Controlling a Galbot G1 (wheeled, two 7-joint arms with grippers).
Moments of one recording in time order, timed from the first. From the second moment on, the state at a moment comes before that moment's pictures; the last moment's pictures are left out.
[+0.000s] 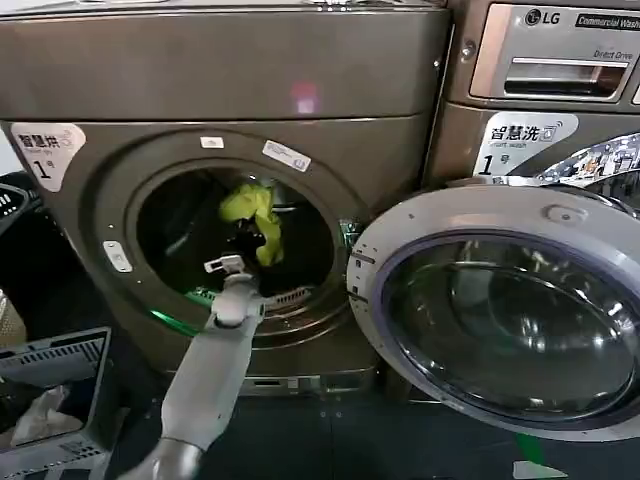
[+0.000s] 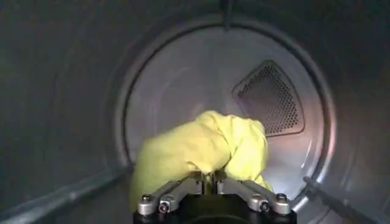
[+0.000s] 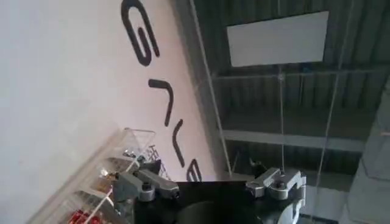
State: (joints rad) left arm 0.50 -1.48 -0.30 -1.14 -0.24 -0.04 -0.27; right arm -1.89 0.90 2.54 1.83 0.58 0.03 -0.18
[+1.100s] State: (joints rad) left arm 0.53 -1.48 -0.32 -1.18 -0.24 -0.06 -0.30; right arm -1.89 0.88 2.55 1.82 0.58 0.01 -0.17
